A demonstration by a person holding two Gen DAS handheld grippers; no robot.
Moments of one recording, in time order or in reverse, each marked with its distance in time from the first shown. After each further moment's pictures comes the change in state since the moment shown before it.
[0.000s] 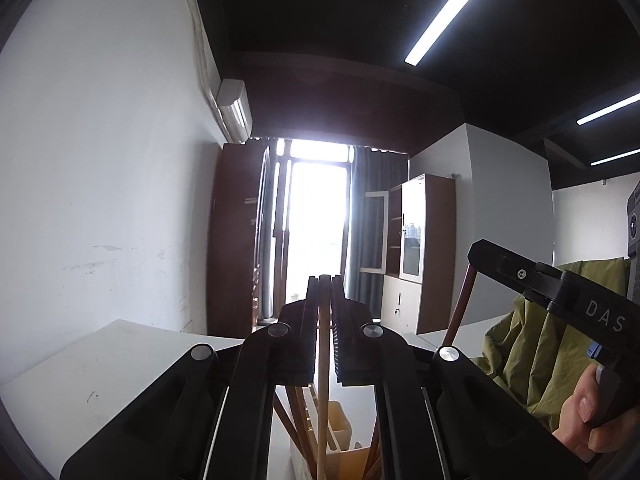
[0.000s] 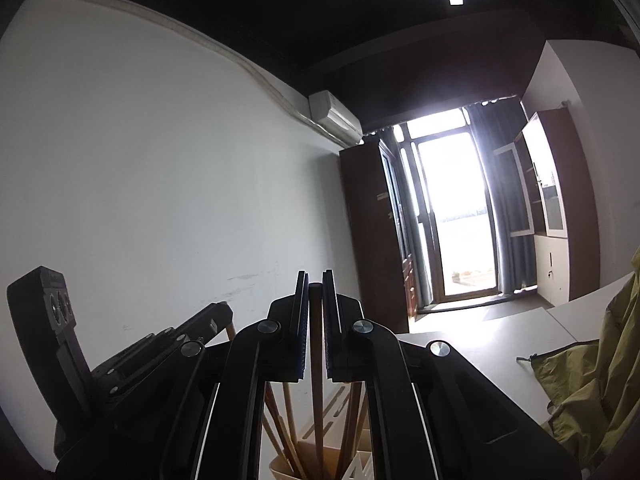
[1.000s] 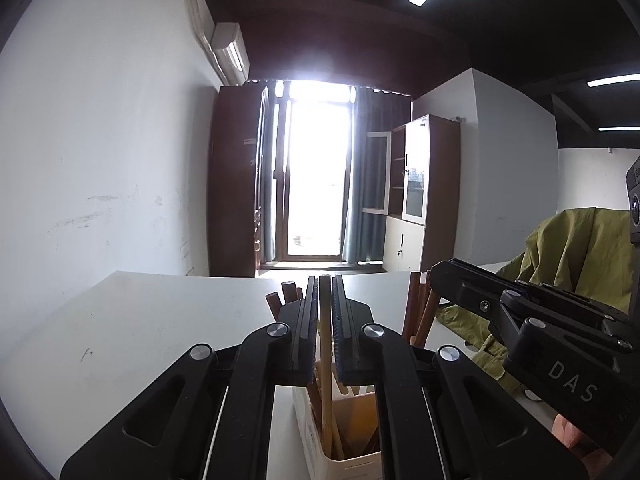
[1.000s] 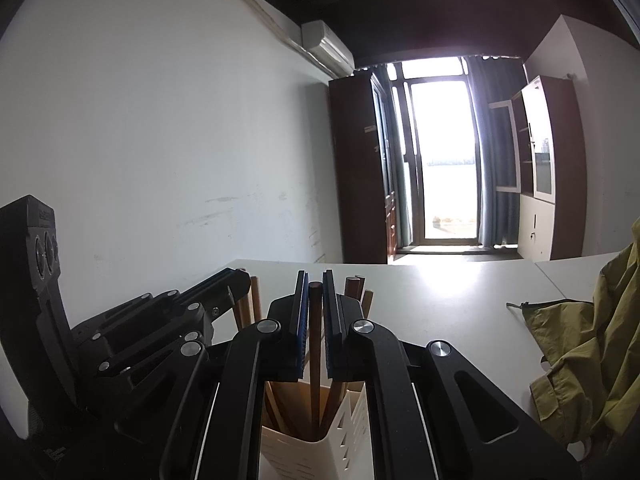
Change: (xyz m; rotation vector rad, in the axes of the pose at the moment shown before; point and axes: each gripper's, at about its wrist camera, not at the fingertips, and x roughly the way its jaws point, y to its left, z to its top) left arm 0.022 0.019 -0.041 0.019 0.209 0.010; right arm 0.034 0.010 -0.048 -0.056 0.243 -0.081
